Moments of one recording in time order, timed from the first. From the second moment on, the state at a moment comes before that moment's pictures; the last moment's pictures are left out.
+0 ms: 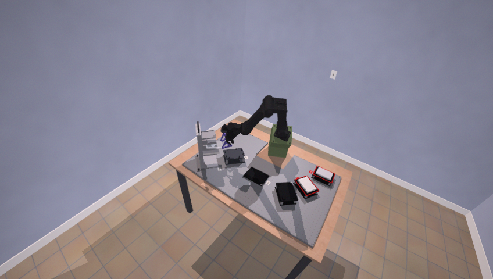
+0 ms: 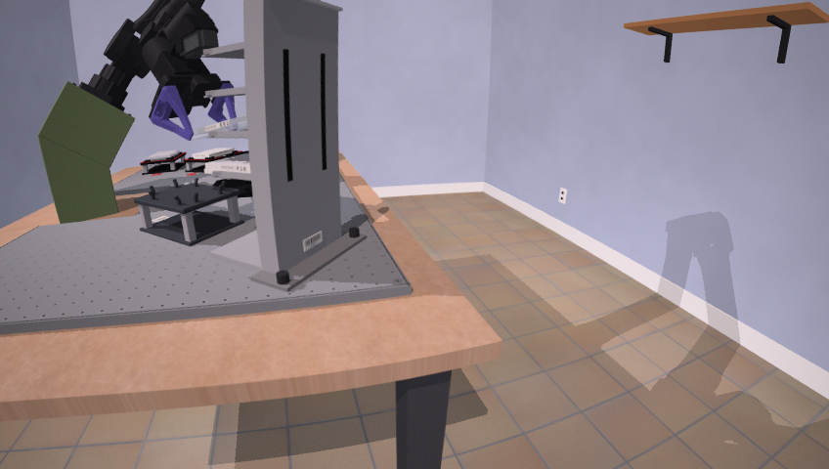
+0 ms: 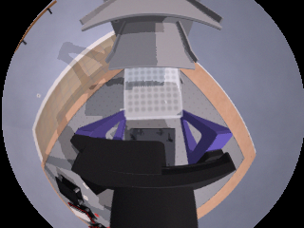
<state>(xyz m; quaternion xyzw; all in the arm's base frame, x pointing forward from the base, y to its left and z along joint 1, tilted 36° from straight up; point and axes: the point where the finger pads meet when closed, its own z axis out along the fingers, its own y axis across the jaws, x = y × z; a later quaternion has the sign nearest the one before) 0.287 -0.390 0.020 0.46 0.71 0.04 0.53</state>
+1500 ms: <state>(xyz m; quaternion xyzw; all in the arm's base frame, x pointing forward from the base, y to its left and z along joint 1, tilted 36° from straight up) 0.287 -0.390 0.020 0.46 0.71 0.04 0.53</state>
